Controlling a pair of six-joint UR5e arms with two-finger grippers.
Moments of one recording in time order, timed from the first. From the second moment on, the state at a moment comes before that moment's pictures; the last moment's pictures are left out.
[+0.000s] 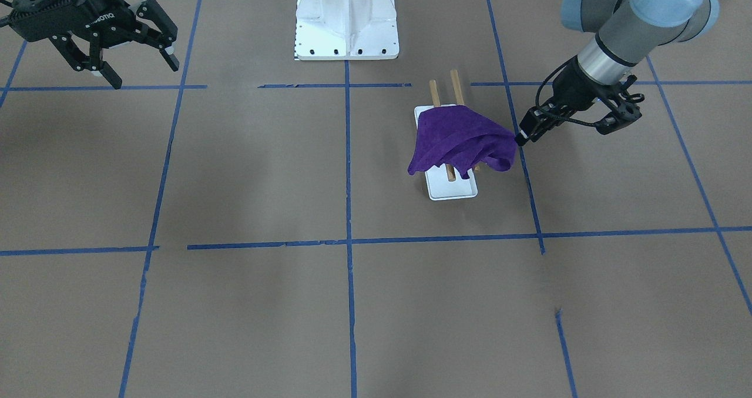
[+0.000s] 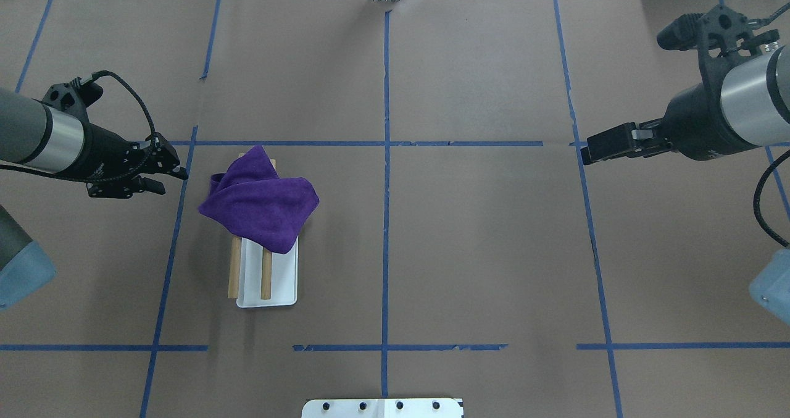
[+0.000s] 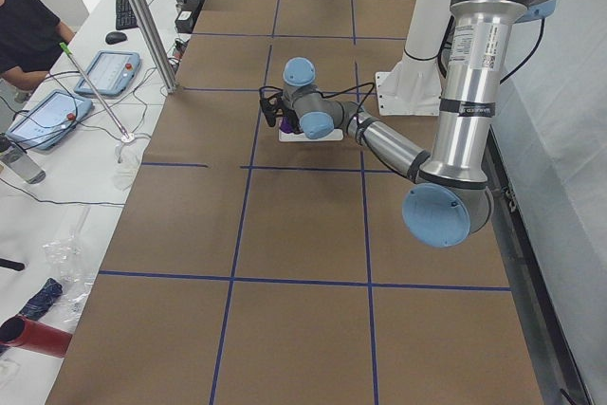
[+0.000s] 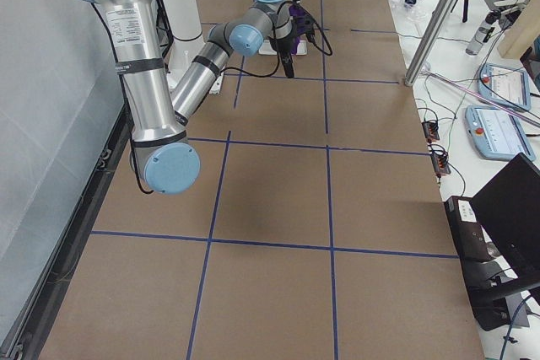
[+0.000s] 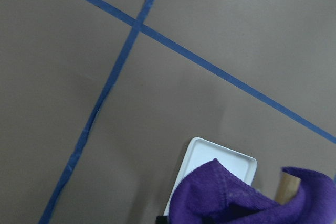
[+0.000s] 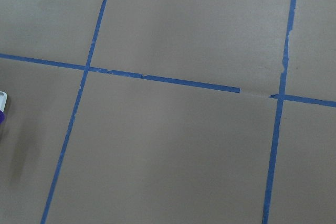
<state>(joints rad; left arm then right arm) -0.84 -1.69 -1.89 -2.11 -2.16 -1.58 0.88 -1.37 2.31 -1.61 2.10 0.87</state>
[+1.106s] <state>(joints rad) -1.17 -1.57 -1.85 -2.01 -2.24 -0.65 1.33 -1.57 1.93 -1.62 2.29 0.27</state>
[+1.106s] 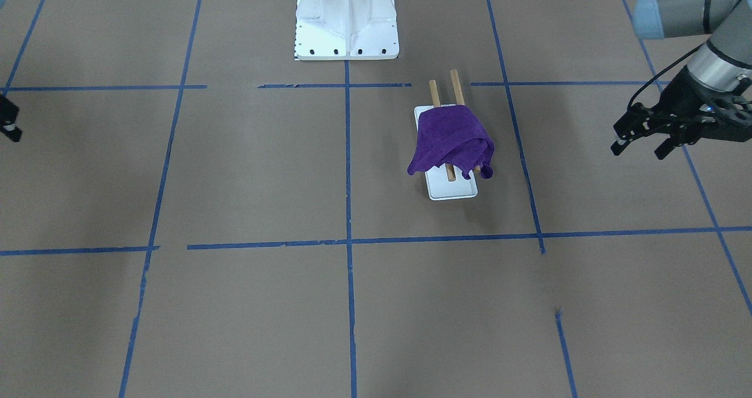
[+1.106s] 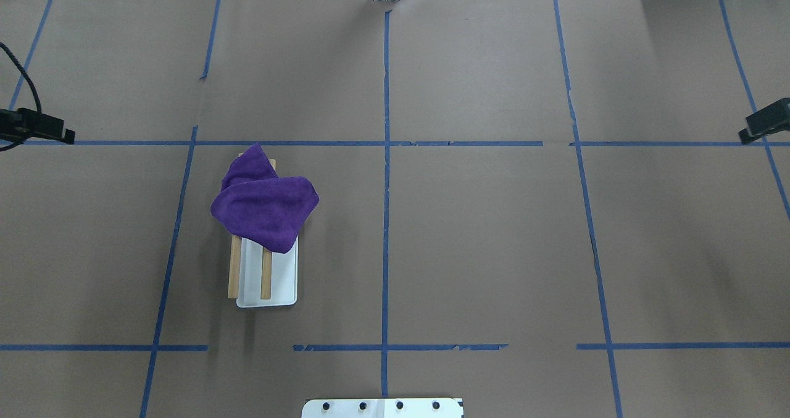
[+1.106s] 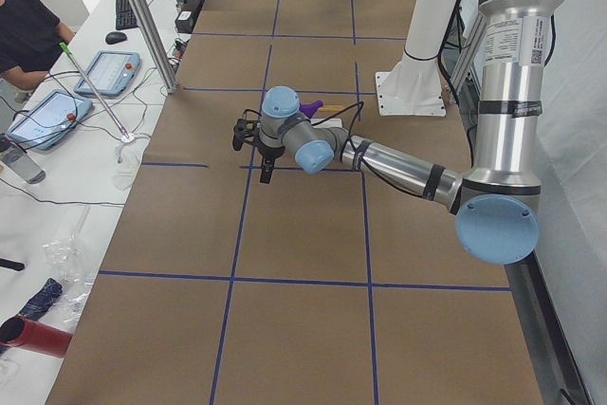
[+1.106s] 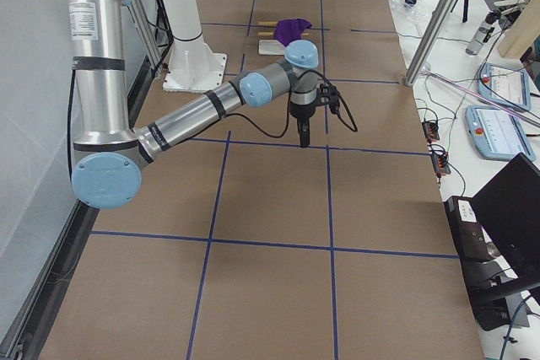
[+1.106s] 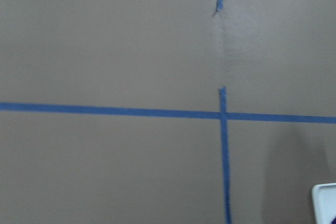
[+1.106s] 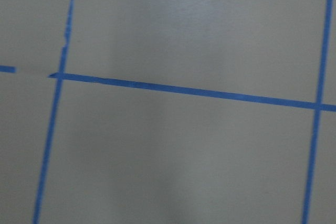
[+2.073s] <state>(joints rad) -1.51 -1.58 -1.72 -1.57 -2.35 0.02 1.60 -1.53 1.51 -1.64 2.33 -0.26</state>
